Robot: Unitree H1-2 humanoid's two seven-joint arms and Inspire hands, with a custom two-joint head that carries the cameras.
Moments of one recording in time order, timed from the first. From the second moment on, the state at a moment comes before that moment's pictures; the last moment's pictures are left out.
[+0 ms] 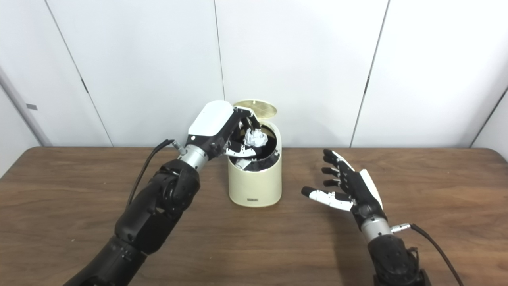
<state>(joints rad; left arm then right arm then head) -0.73 0.18 -0.35 0.30 0.80 -0.02 0.04 -0.31 -0.20 0.00 0.01 -0.16 0.19 0.07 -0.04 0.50</state>
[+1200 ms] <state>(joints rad) -0.58 0.14 -0.16 0.09 0.57 -0.02 0.04 -0.30 -0.20 -0.01 0.01 -0.16 0.19 0.07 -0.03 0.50</state>
